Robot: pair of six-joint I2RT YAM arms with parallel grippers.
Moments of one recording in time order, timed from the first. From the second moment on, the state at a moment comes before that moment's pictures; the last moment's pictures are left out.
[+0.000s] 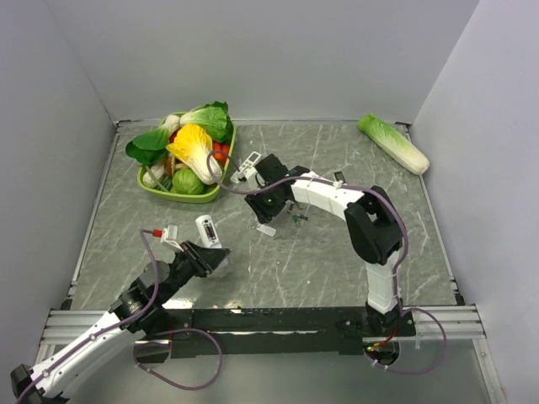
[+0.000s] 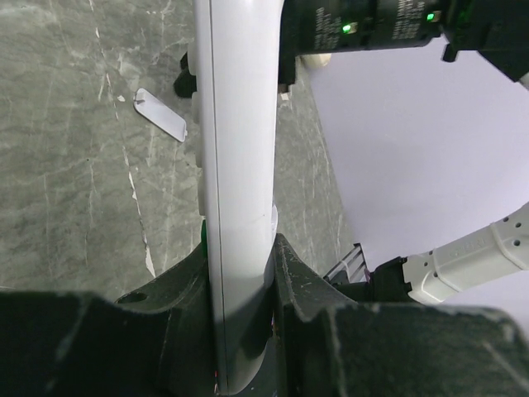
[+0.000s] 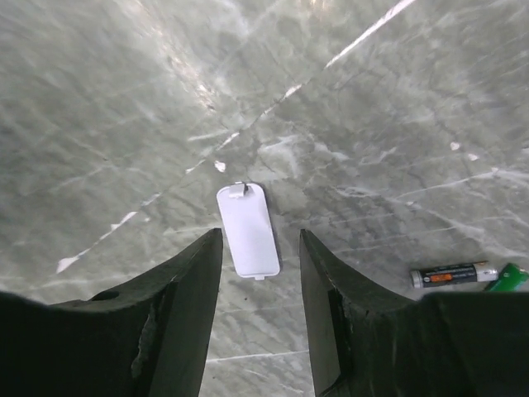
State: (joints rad) left arm -0.80 0.11 0.04 -0.03 -0.13 -1.05; right arm 0.69 1.95 1.46 -0.57 -0.24 -0.14
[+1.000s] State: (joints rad) left arm -0.80 0.10 0.04 -0.03 -0.13 -1.05; right arm 0.78 2.10 1.57 -0.73 -0.07 -0.17
